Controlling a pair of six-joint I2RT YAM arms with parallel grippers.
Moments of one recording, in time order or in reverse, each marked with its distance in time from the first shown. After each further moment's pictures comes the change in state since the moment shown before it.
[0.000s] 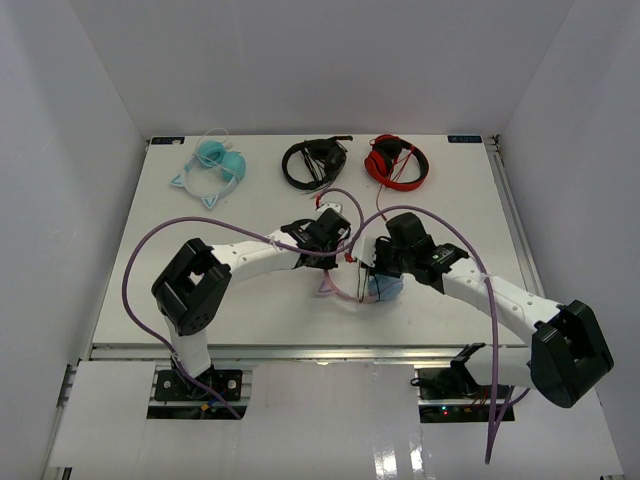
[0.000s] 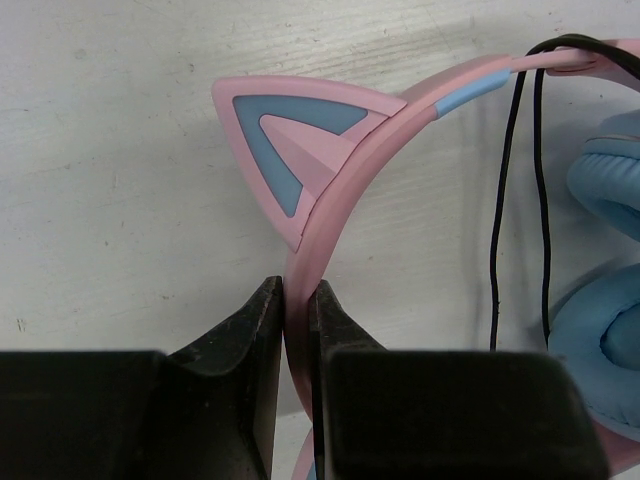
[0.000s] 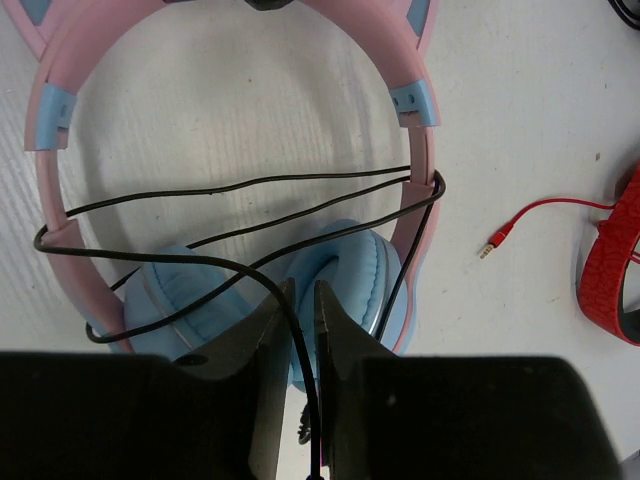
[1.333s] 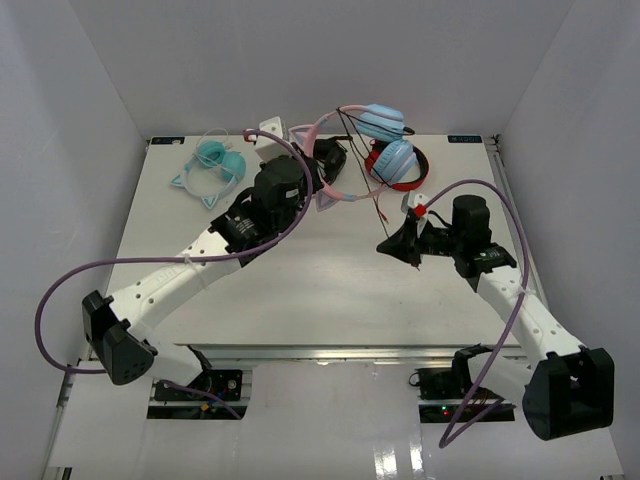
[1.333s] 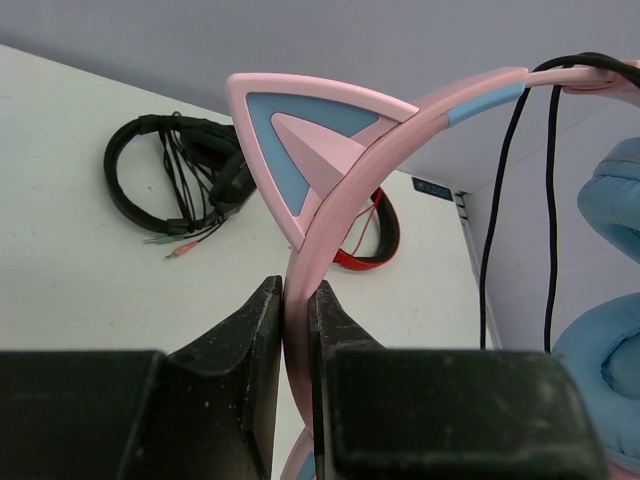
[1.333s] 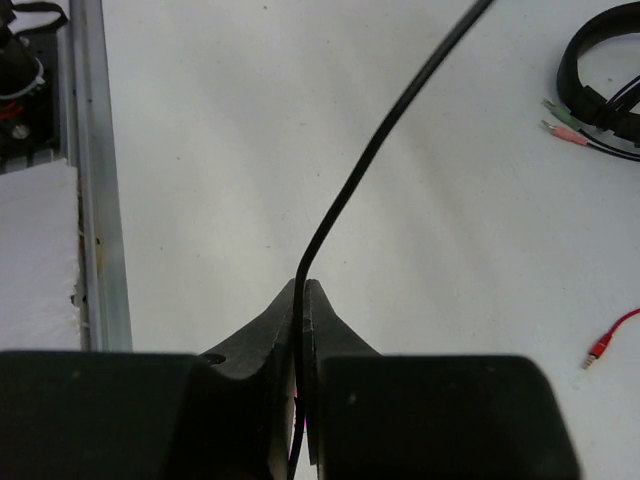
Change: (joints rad) left arm 0.005 -0.417 0.170 0.249 -0.402 -0.025; right arm -0.388 -0.168 -0.041 0.204 -0.799 0.444
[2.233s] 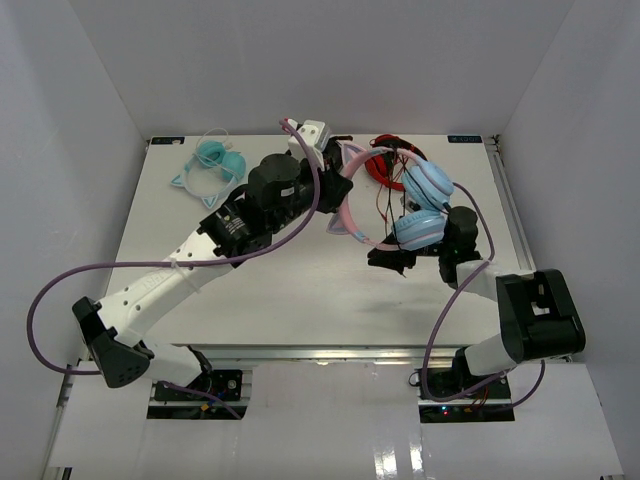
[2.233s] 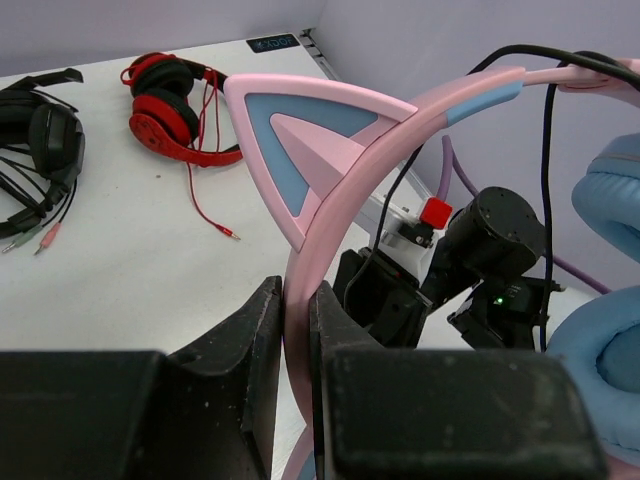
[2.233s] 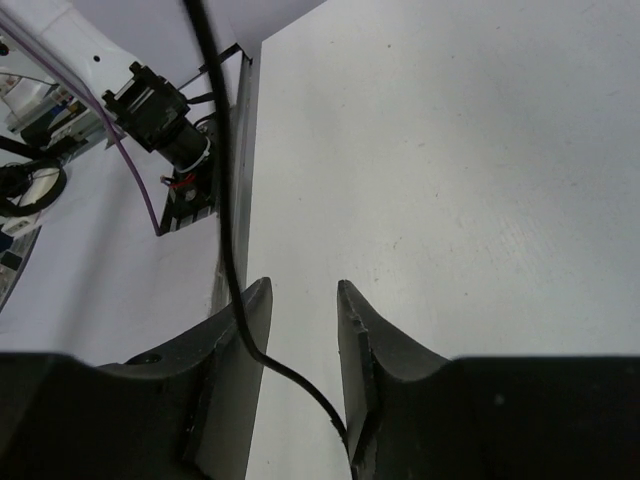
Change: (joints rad) left arm -0.038 -0.033 0.093 -0.134 0.526 0.213; right arm -0.074 0.393 -0.223 0.996 -0.353 0.766
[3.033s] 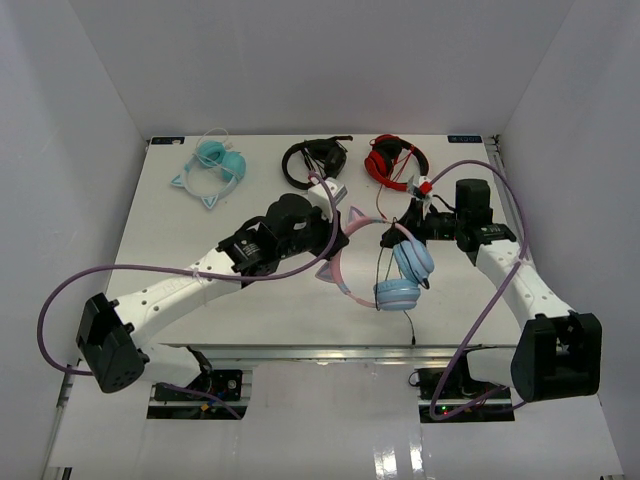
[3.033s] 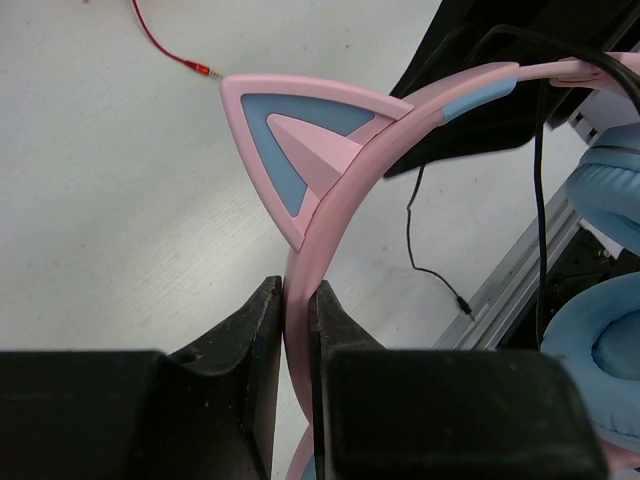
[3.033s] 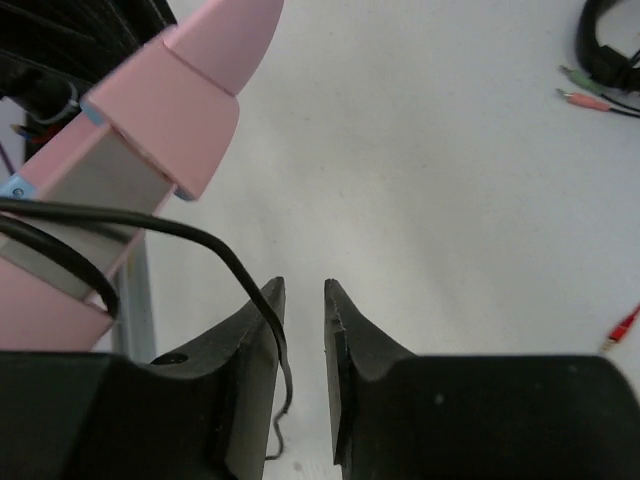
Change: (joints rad) left arm 0.004 -0.037 -0.385 0.085 0.204 0.101; right arm -0.031 -0.205 0.383 -1.134 0.230 -0.777
